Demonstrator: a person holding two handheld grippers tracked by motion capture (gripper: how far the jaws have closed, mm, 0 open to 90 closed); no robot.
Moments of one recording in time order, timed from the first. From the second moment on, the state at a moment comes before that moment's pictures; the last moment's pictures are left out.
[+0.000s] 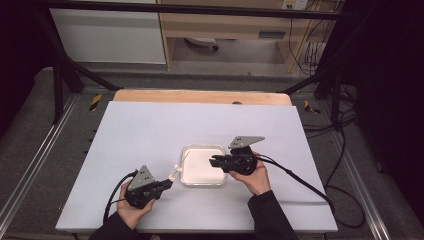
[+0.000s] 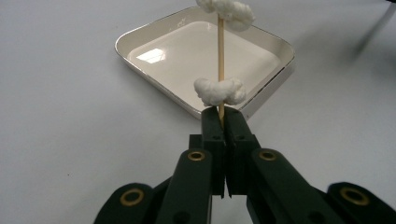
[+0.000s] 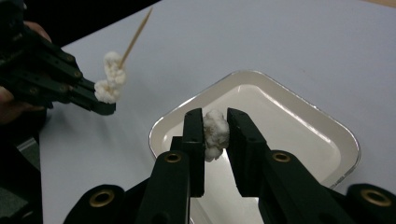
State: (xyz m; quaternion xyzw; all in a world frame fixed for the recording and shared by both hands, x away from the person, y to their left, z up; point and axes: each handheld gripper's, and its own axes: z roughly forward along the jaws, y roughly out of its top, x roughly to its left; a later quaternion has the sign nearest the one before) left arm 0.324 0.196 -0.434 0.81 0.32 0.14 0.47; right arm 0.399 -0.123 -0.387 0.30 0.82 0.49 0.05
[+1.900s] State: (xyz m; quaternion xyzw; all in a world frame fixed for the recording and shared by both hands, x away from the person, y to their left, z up) left arm 0.319 0.190 -0.432 0.82 0.28 0.16 0.47; right arm 0.412 -0.093 -0.365 0.29 0.75 0.59 -0.06
